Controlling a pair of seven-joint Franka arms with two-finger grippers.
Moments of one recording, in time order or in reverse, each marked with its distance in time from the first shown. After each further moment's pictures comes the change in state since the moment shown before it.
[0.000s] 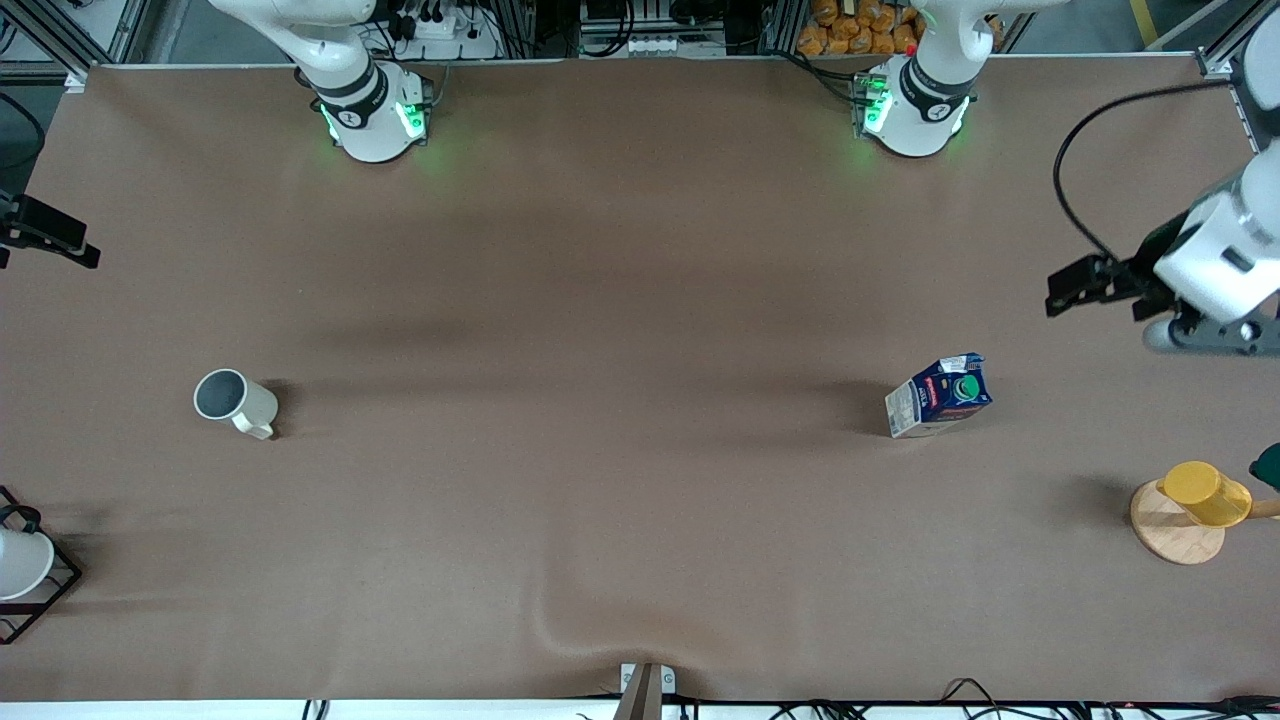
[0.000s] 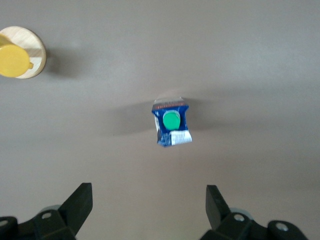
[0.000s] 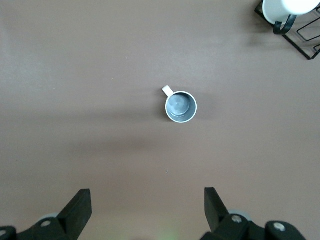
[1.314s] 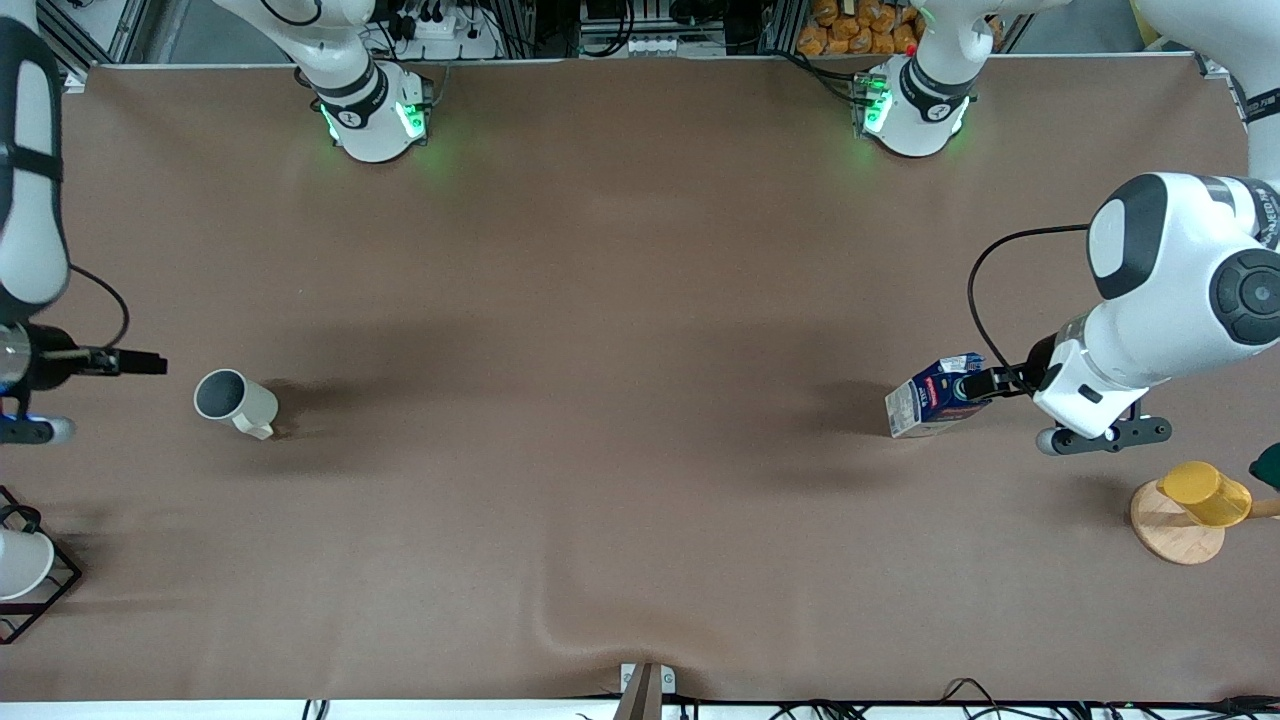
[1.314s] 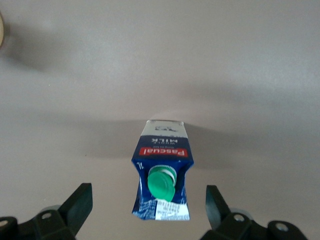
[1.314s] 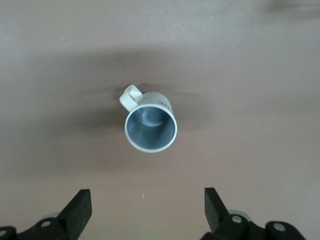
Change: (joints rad) left arm -0.028 0.150 -0.006 -0.166 0.026 0.301 -0.193; right arm -0.084 0.376 0.004 -0.006 -0.053 0.193 -0.048
